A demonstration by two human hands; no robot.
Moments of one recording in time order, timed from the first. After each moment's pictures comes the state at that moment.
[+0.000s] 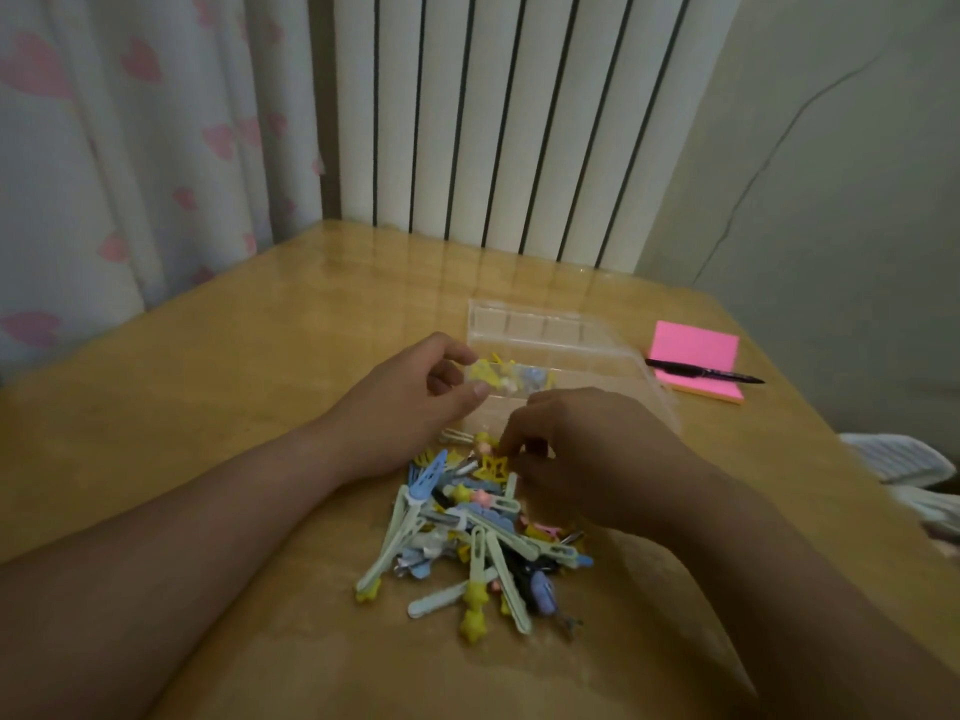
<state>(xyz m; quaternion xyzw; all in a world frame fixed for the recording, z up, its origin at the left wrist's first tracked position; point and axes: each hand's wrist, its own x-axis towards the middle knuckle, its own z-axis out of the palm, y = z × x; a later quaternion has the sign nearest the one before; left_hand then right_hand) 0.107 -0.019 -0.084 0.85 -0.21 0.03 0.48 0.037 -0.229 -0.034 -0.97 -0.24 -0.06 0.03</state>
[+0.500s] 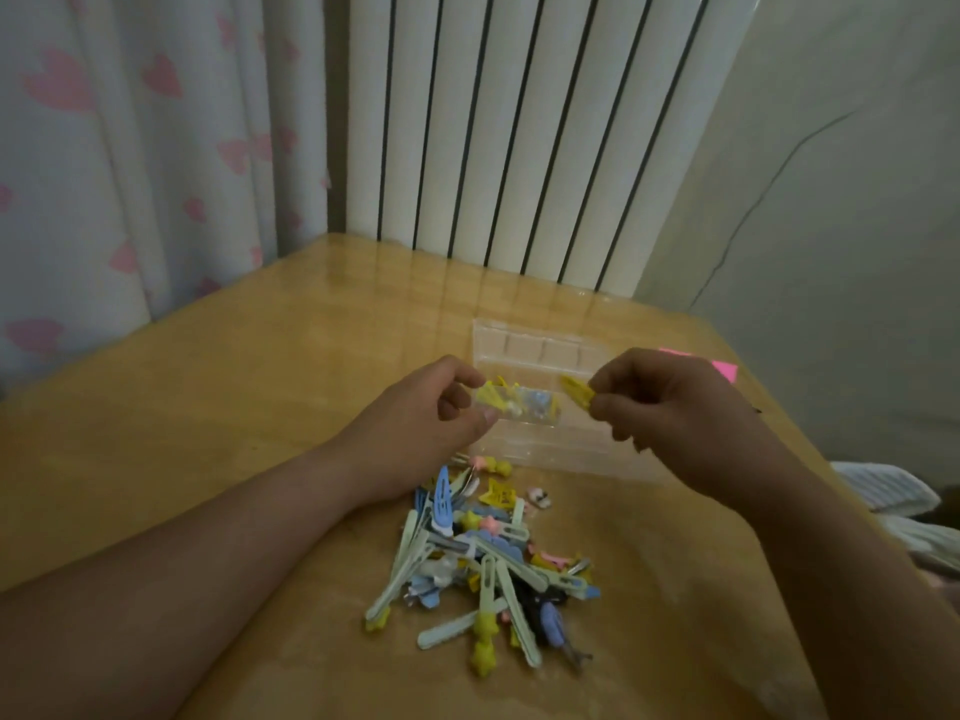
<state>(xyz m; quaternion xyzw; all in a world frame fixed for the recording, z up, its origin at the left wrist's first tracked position) 0.109 -0.019 -0.088 0.85 -0.21 0.03 0.49 0.050 -0.277 -0.007 -0.93 -0.08 -0.12 0.34</state>
